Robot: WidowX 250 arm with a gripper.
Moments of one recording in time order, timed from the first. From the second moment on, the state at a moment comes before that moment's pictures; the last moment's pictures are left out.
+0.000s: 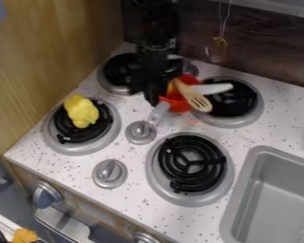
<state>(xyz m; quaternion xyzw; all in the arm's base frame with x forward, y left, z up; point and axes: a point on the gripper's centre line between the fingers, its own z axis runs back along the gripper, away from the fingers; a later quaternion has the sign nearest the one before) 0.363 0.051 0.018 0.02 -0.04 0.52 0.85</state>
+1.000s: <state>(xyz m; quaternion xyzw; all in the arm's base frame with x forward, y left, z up) 0.352 0.111 0.008 0.01 -0.03 0.49 0.87</state>
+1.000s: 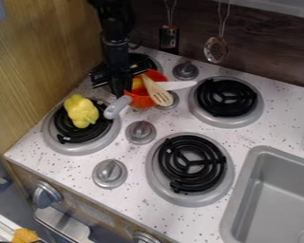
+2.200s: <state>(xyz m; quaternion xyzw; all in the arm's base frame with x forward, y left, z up) 0.354 0.104 -0.008 0.02 0.00 0.46 0.89</state>
